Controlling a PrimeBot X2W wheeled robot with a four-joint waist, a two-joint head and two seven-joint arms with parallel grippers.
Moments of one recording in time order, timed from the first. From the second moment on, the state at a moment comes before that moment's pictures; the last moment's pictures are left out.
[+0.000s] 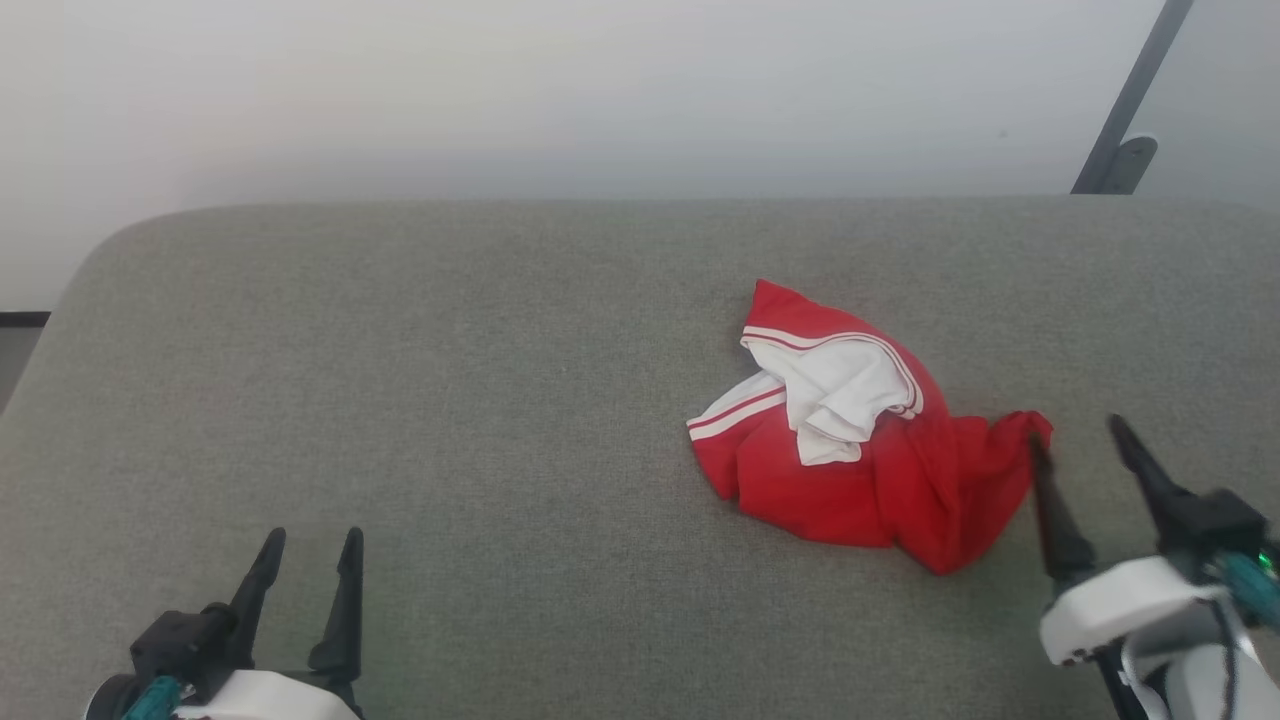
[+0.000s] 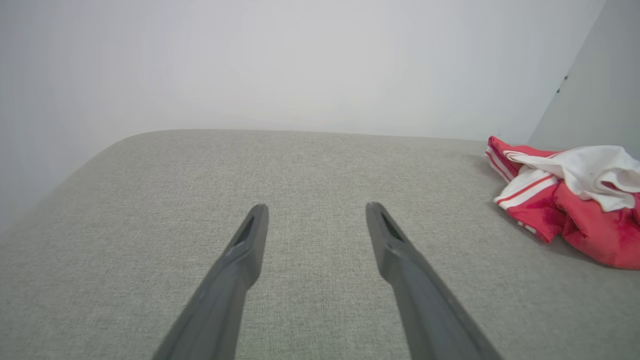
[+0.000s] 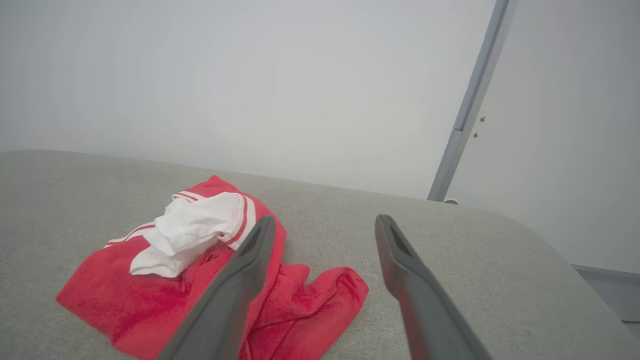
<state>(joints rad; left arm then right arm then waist) 0.03 0.21 0.03 0.24 -0.29 -0.13 -0.26 -0.11 -0.19 -0.06 0.27 0.11 0.13 -0.26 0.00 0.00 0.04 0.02</state>
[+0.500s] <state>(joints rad) -0.02 0.12 -0.05 0.26 -0.30 -0.13 -0.26 -0.49 -0.69 0.69 0.10 0.34 0.13 0.26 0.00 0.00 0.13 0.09</state>
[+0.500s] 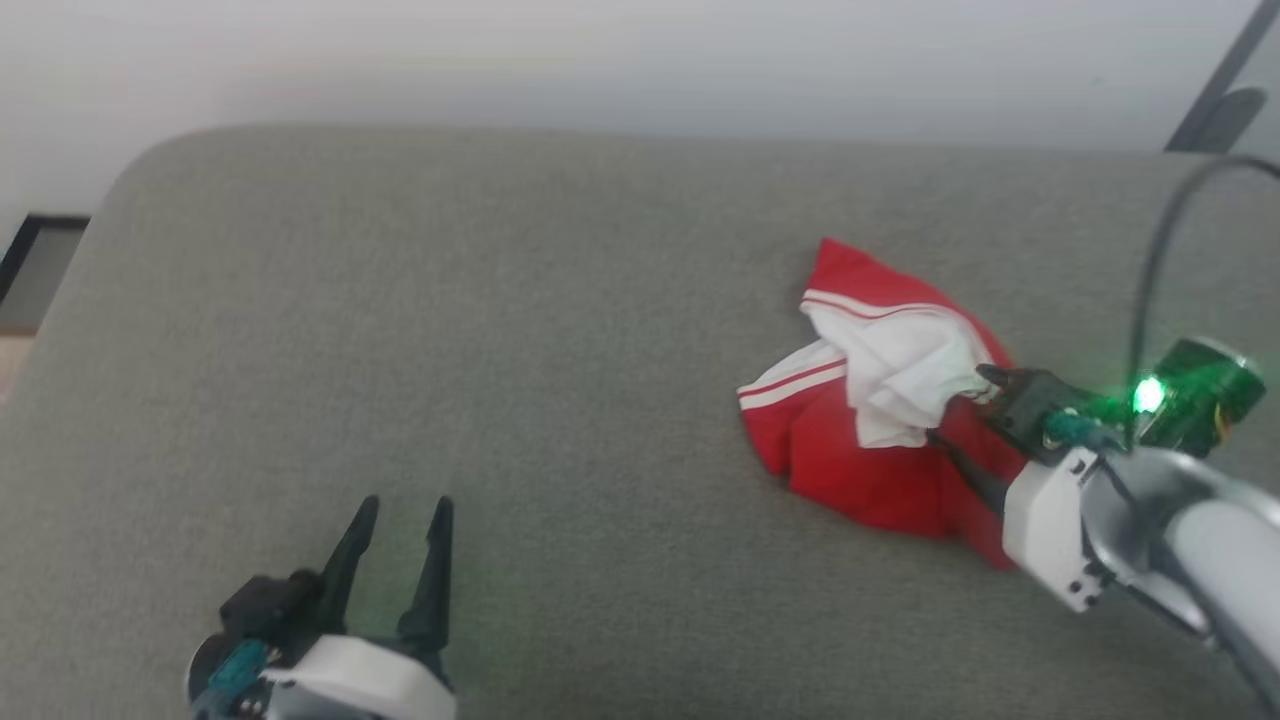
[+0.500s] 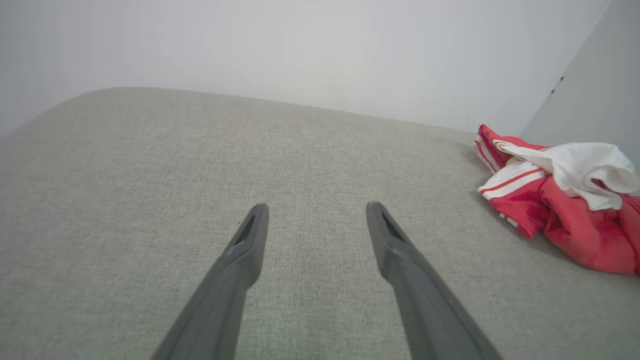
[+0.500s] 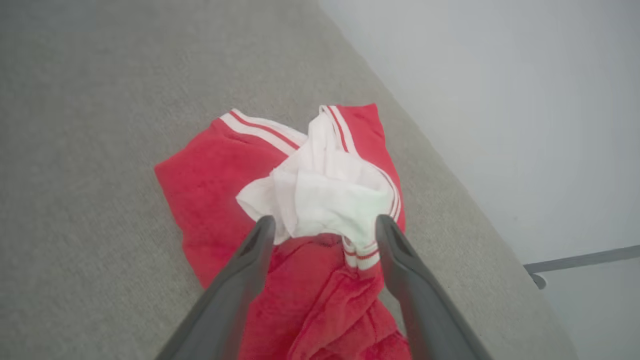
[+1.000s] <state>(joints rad) -0.12 0.07 -0.08 0.28 -0.34 -0.13 -0.26 -0.80 -0.91 1.04 0.03 0.54 0.13 0.46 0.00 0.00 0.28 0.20</state>
